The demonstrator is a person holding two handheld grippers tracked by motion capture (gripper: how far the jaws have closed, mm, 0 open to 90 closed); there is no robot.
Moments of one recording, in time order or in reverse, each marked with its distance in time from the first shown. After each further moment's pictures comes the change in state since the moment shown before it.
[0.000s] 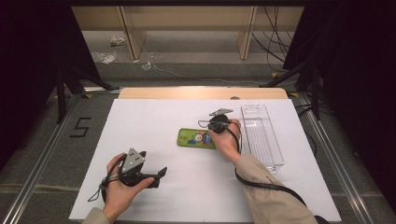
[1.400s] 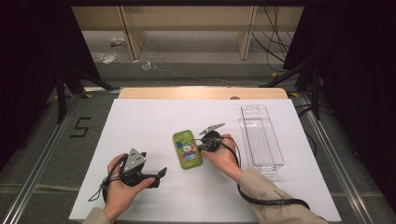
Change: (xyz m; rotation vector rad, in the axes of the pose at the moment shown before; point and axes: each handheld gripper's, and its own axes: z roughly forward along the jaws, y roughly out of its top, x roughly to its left) left arm 0.001 -0.002 0.003 0.038 0.015 0.001; right arm 0.057 -0.028 -0.036 0.150 0.233 -0.091
